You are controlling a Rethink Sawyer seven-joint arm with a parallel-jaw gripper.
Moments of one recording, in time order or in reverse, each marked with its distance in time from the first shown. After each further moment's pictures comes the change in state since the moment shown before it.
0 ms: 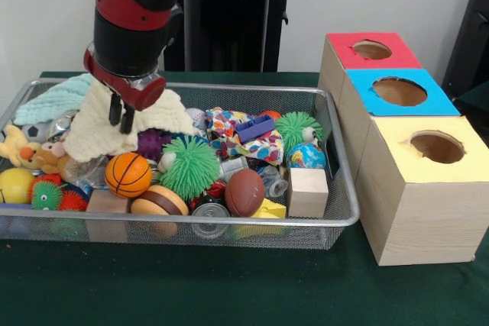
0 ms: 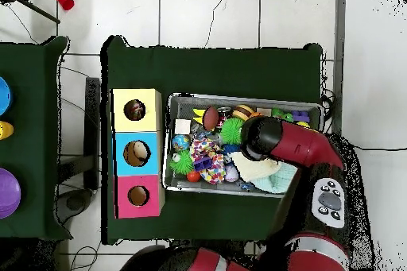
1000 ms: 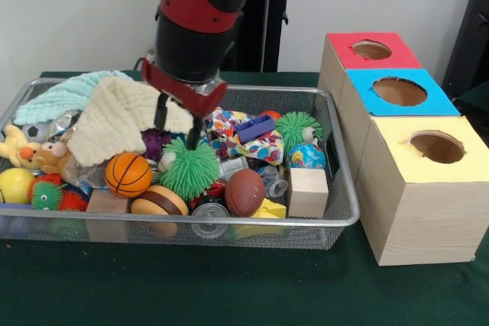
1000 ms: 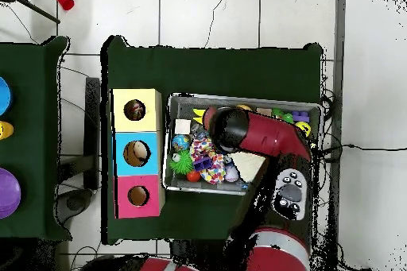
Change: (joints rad) arm 0.132 -0.010 -0.012 0.003 0.079 -0.009 0.006
